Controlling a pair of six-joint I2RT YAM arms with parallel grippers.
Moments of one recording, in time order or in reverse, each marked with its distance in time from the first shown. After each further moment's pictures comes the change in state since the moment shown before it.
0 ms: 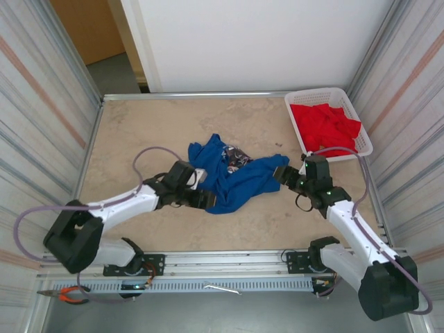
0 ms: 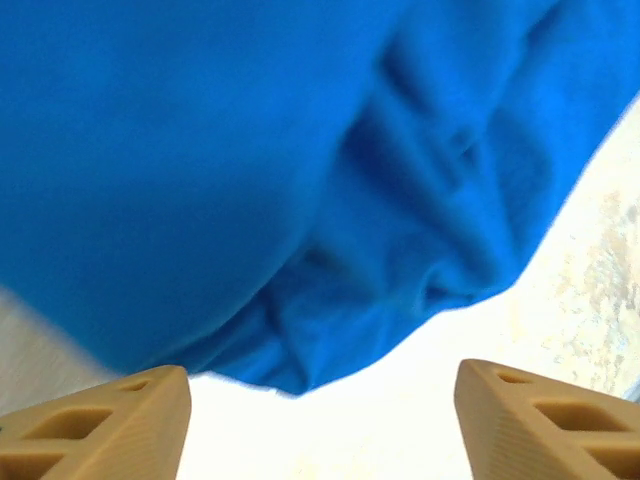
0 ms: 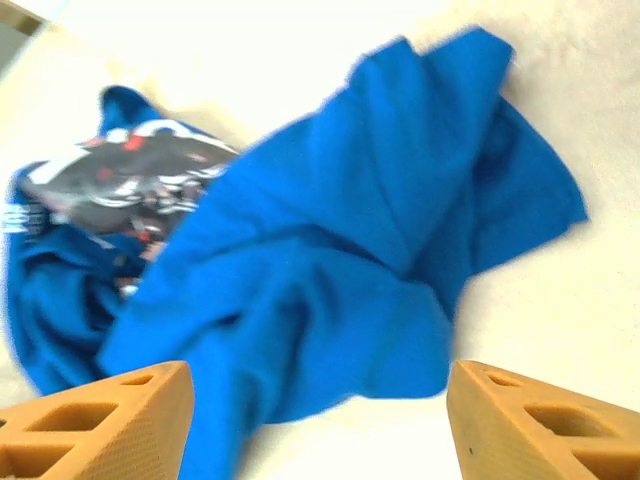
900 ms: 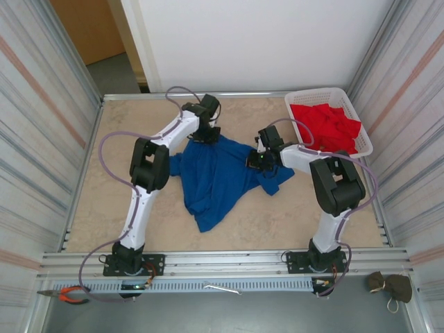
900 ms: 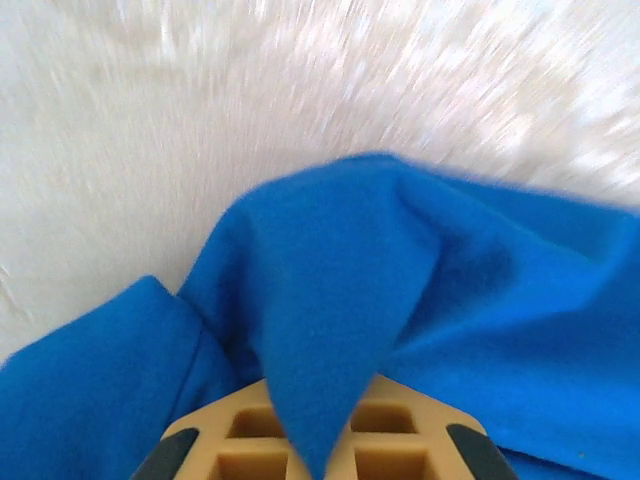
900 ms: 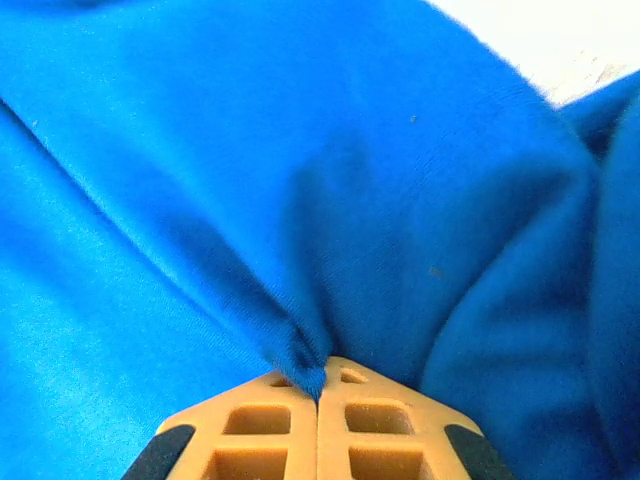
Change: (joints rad) left arm 0.203 1.081 1.492 -0.652 -0.233 0.147; right arm 0.154 0.895 0.522 0.076 -0.074 -0.132
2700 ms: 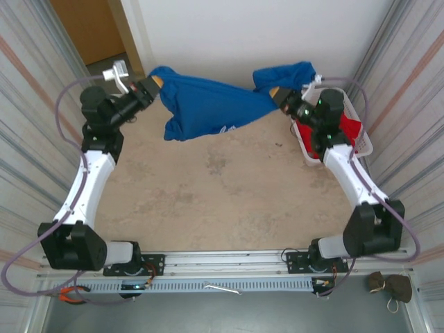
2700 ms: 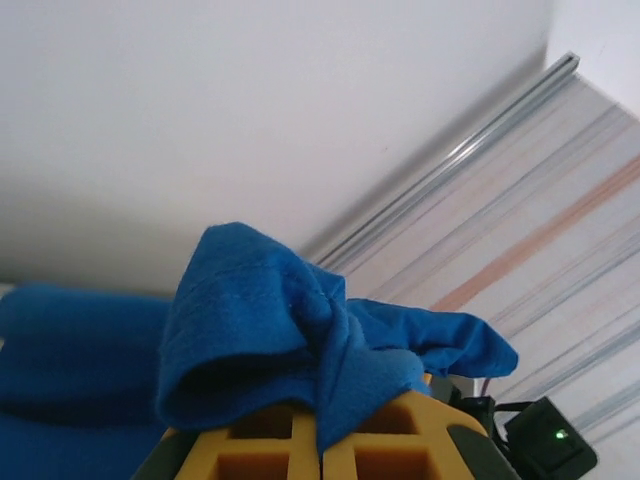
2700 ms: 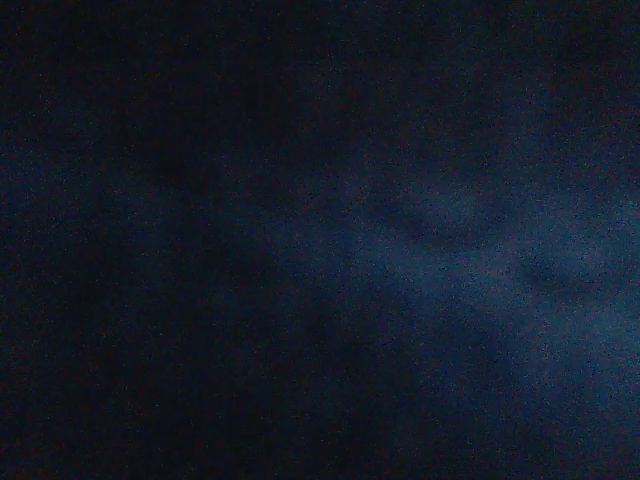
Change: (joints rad) left arm 0.391 -1.106 -0.969 1.210 0.634 -0.604; right arm -0.245 -0.475 0.005 0.501 -0.320 0.382
